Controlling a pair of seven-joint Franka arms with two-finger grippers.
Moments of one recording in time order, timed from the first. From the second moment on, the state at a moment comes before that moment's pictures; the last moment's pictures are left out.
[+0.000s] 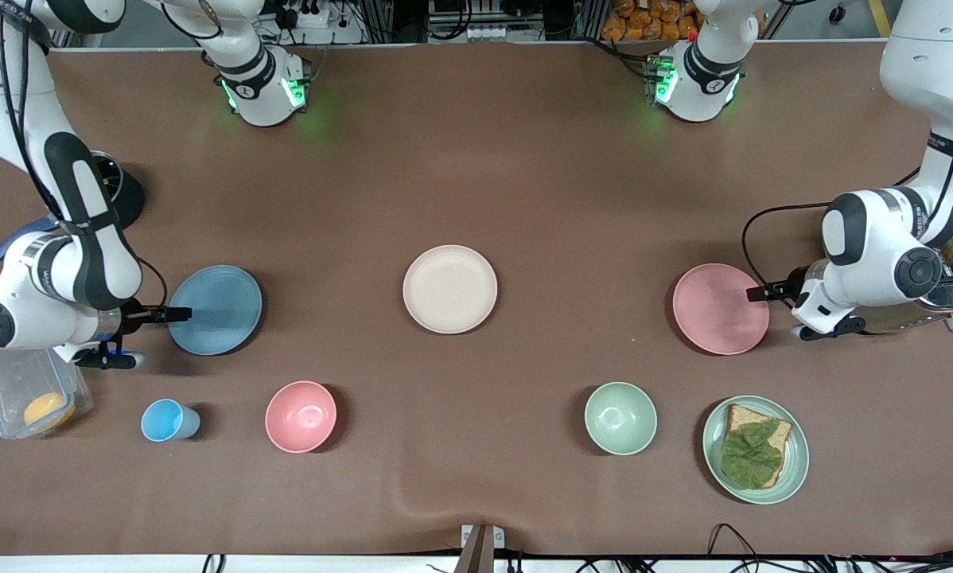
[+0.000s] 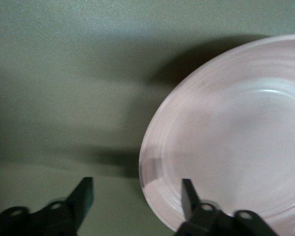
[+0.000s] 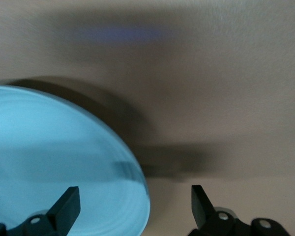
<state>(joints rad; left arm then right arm) 0.26 0.46 -0.14 -2.04 0.05 2.25 -0.08 -0.24 0.64 0.00 -1.75 0.02 2.03 -0.18</state>
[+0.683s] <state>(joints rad) 0.26 0.48 -0.14 -2.04 0.05 2.25 -0.08 -0.24 0.66 0.00 -1.75 0.02 2.02 -0.21</state>
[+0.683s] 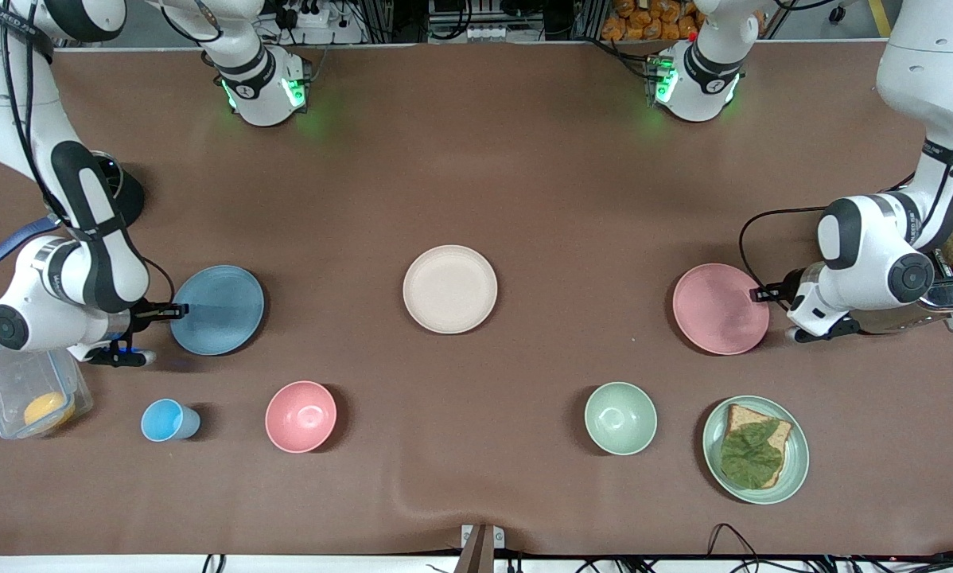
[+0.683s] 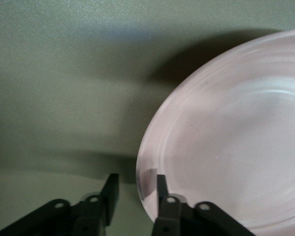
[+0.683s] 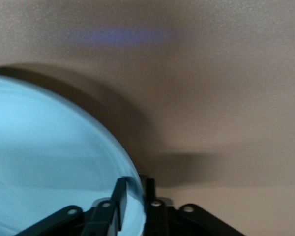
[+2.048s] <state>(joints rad) 0.02 0.42 -0.50 -1.77 -0.12 1.89 -0.53 -0.24 0.46 0.02 -1.70 0.07 1.73 -0.31</state>
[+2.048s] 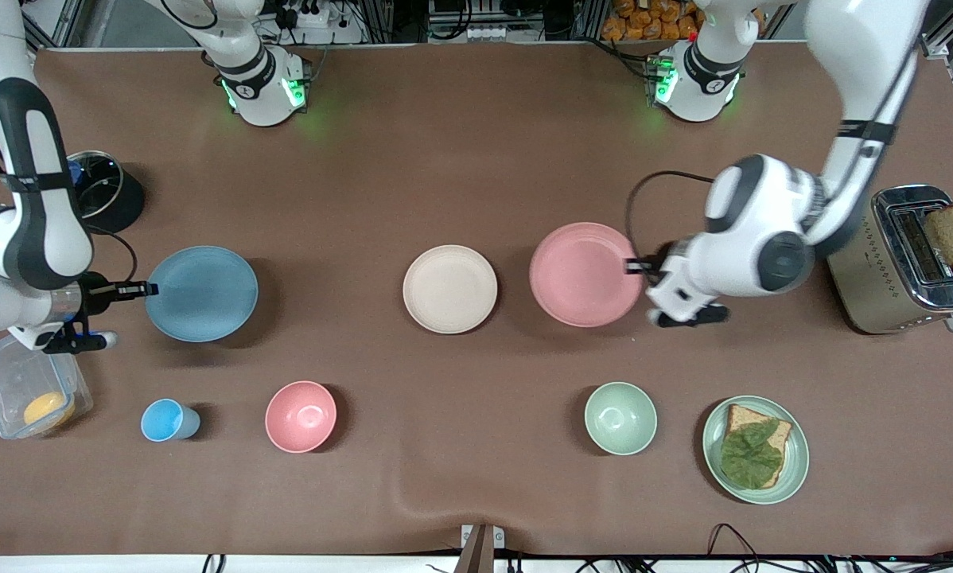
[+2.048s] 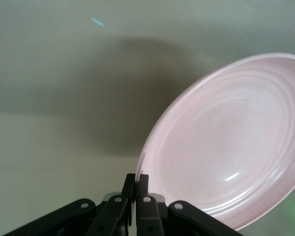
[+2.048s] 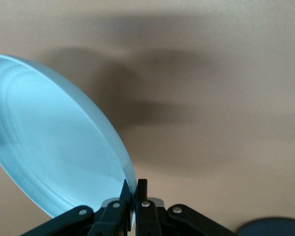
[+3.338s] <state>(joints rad) -0.28 0.69 -0.50 -1.72 -0.12 2.38 -0.86 -0.13 0.42 0.03 -1.71 0.26 1.53 -0.04</state>
